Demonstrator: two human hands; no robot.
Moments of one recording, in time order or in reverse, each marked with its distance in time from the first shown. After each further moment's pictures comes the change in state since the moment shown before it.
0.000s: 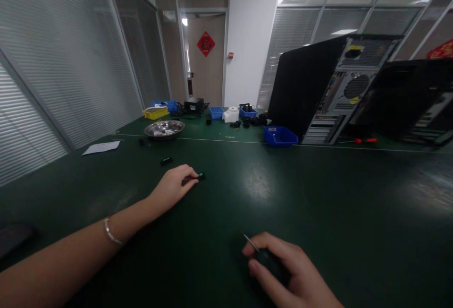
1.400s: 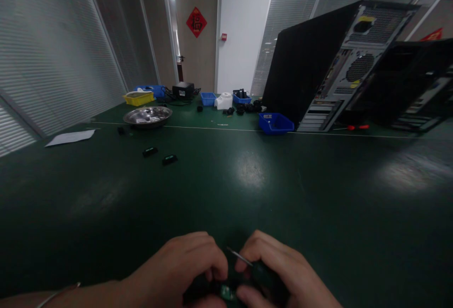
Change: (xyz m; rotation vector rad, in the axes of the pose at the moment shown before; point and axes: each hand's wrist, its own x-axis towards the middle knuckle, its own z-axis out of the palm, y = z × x) left_hand -0.062 0.112 0.018 -0.376 -0.282 0.224; right_hand 0.011 0.009 0.002 0.066 -0.166 -0.033
